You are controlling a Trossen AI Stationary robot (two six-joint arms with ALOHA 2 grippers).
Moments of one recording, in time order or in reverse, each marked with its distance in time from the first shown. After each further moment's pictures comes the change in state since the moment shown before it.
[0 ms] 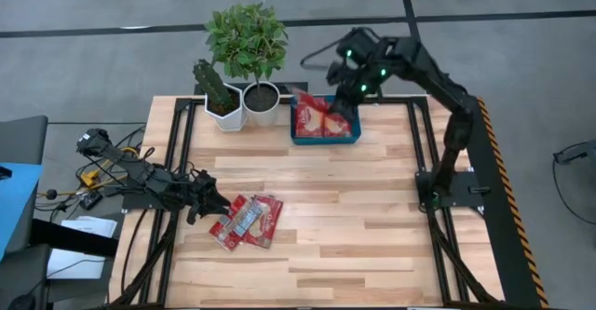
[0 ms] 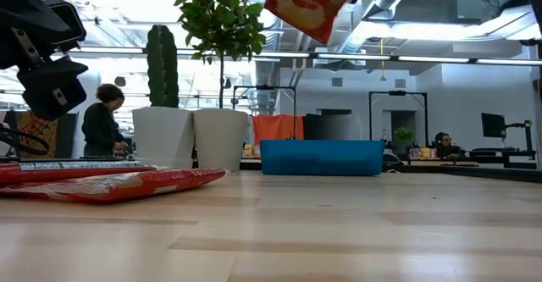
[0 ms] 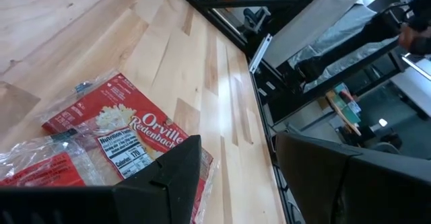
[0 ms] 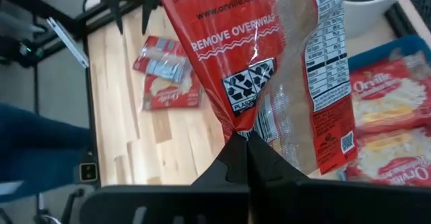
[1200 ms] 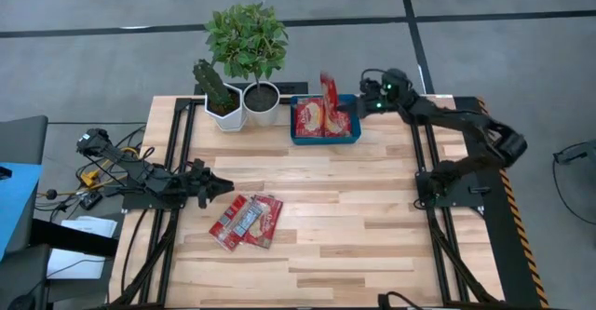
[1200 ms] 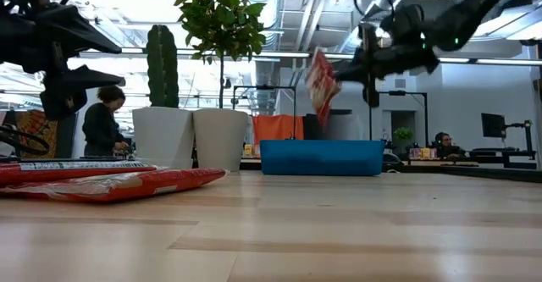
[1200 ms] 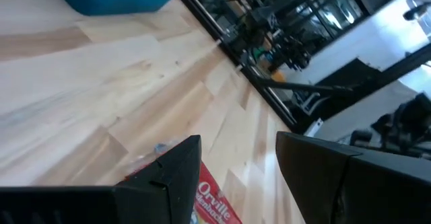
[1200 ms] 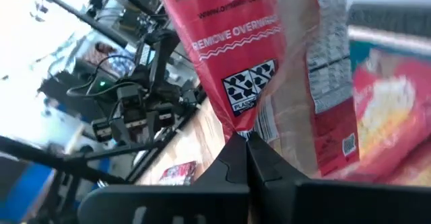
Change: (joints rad) left arm 0.001 0.000 0.000 0.019 -0.376 -0.070; right arm -0.396 -0.428 -1.600 1.858 -0.354 0.625
